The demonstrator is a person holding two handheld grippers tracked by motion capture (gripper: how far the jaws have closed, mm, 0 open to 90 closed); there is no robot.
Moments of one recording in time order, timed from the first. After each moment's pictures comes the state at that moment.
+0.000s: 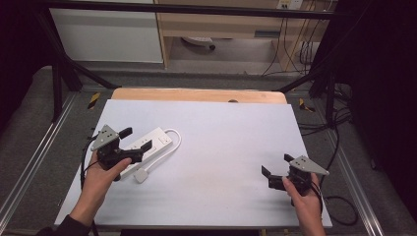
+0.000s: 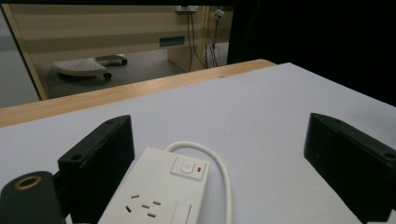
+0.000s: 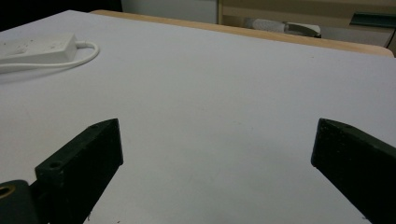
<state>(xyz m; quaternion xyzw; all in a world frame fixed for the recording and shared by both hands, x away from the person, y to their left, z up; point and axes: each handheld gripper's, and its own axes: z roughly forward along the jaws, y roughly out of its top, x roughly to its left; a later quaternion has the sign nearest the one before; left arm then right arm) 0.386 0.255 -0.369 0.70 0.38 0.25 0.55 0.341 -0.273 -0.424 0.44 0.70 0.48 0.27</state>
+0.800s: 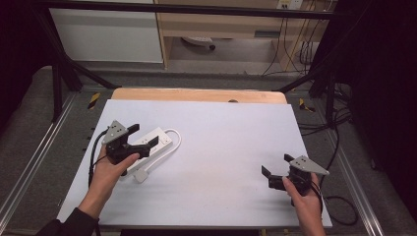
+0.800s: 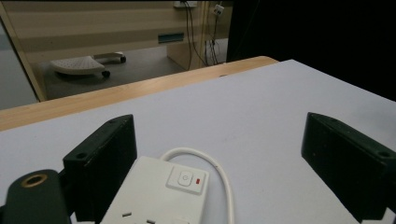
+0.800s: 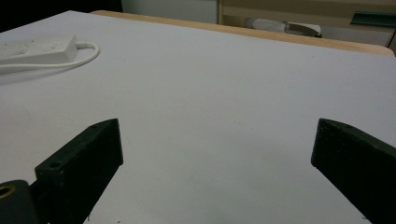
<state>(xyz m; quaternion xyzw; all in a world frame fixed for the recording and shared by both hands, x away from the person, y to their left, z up) 0.405 0.239 -0.372 0.71 0.38 0.25 0.54 0.341 -0.273 -0.424 0.44 0.70 0.49 0.27</state>
